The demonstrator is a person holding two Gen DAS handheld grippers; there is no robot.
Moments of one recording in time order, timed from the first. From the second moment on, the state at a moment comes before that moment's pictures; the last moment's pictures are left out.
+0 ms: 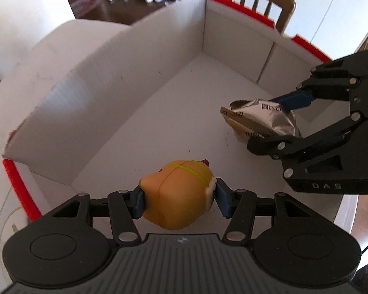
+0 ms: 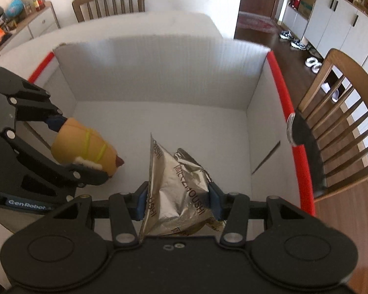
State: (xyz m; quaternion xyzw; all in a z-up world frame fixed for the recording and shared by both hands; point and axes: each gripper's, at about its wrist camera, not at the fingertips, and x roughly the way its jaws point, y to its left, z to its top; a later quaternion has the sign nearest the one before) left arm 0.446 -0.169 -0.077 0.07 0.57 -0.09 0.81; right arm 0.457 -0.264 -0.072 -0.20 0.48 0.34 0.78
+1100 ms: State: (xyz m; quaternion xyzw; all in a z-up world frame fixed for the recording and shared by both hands) left arm 0.430 -0.153 -0.046 0.07 0.59 -0.10 0.80; right arm 0.471 -0.275 -0.057 -0.17 0.49 0.35 0.78
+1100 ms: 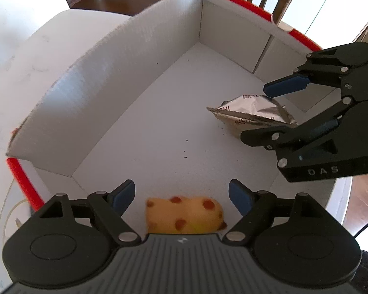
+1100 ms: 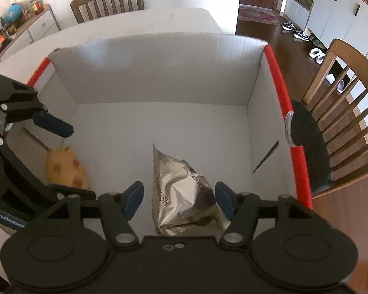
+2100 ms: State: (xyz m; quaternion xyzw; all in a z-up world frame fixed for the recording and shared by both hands) left arm 0.350 -0.176 0.011 0.02 0.47 -0.08 0.88; right arm 0.416 -0.299 0.019 -0.15 0.44 0.37 0.80
